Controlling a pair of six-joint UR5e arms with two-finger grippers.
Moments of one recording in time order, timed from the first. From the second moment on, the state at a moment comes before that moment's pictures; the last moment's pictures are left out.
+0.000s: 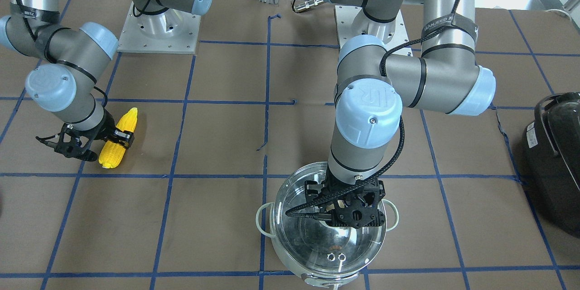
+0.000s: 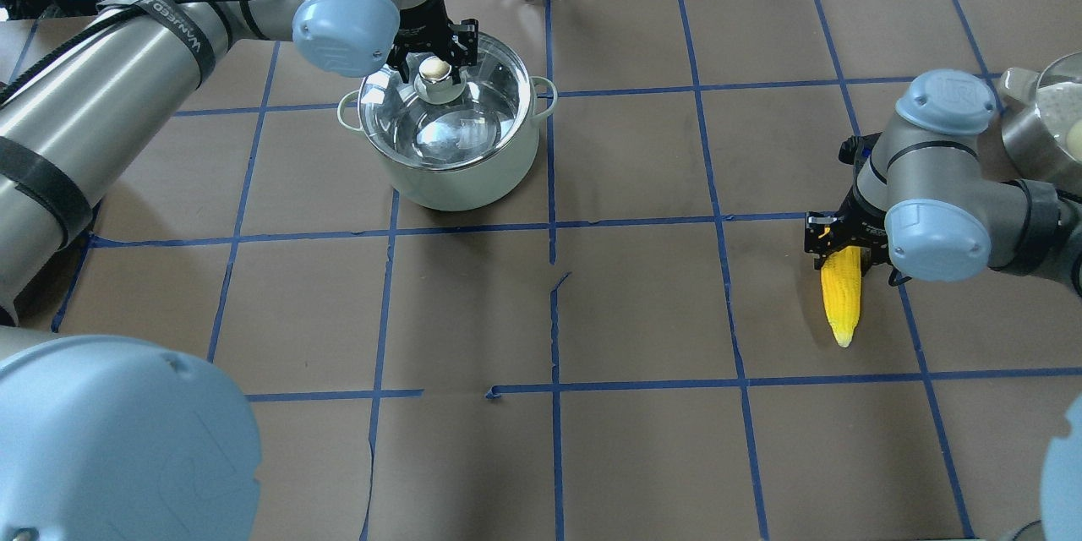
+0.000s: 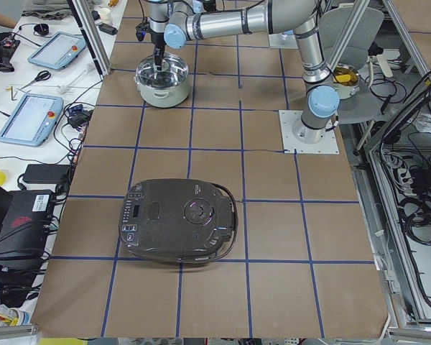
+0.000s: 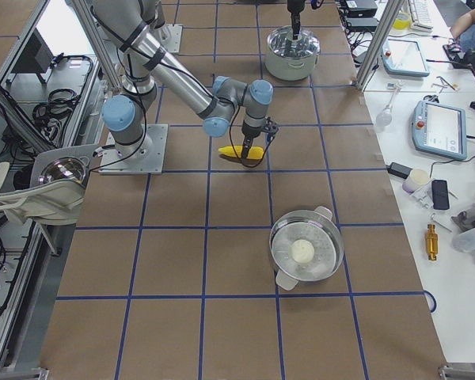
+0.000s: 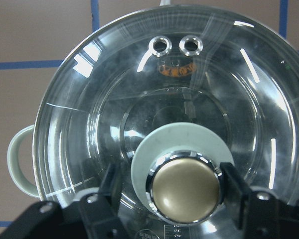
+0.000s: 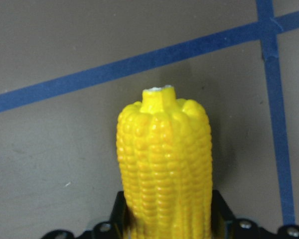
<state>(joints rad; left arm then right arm) -1.73 -2.08 -1.33 -1.17 1.65 -0.14 1.27 -1.31 2.10 -2.27 -1.63 -0.03</state>
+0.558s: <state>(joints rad) -1.73 -2.08 -1.32 -1.18 1.60 -0.16 1.30 -1.31 1.92 -2.18 -1.58 -0.02</state>
